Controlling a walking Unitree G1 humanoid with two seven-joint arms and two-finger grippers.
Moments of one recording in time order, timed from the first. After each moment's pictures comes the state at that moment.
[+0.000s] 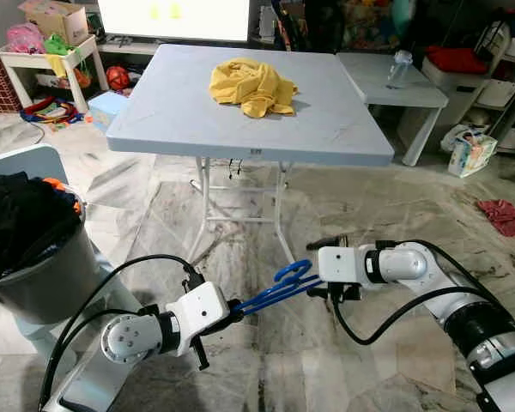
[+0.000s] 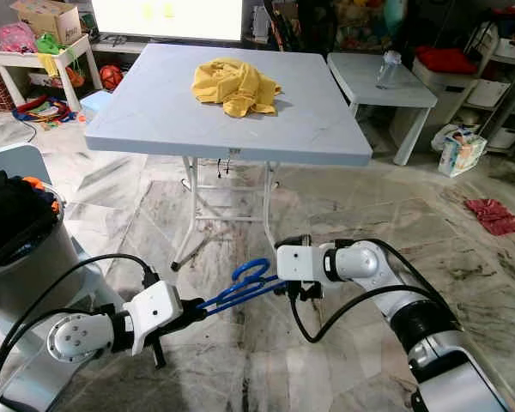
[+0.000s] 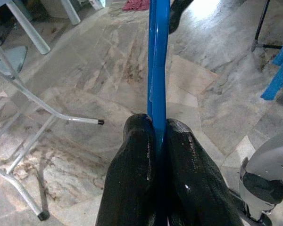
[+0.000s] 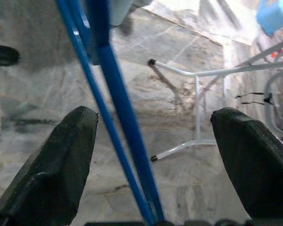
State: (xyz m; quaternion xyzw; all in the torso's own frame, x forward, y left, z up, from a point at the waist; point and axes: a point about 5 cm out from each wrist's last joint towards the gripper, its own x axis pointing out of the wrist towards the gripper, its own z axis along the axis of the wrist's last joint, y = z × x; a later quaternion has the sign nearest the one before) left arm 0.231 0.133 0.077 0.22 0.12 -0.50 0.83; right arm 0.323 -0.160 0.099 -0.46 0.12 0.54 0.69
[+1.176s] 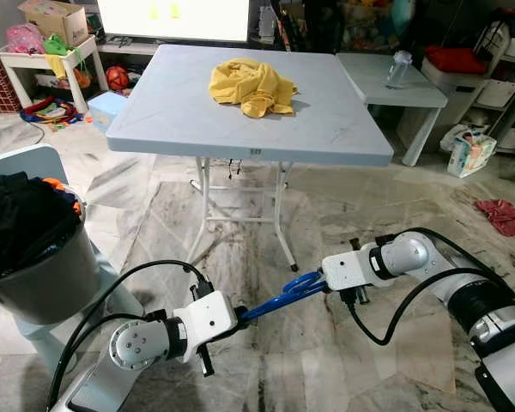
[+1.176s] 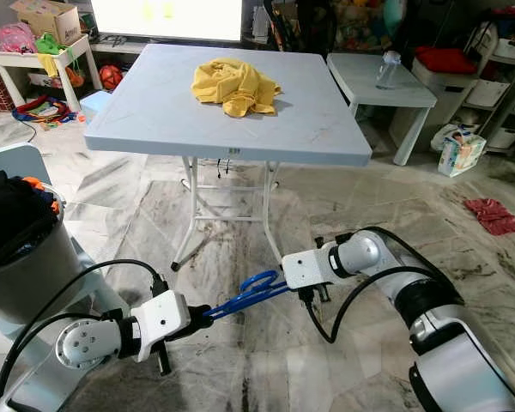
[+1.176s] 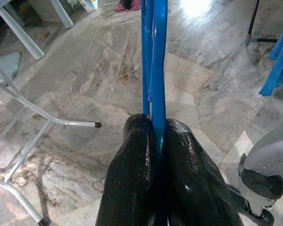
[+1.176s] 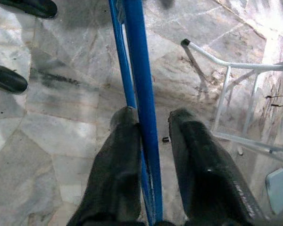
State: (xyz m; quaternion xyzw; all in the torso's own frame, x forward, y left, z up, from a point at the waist) left arm 0.226 0.124 0.071 0.24 0.12 -0.51 0.82; right arm 0.330 -0.171 0.102 -0.52 0.16 0.59 0.60
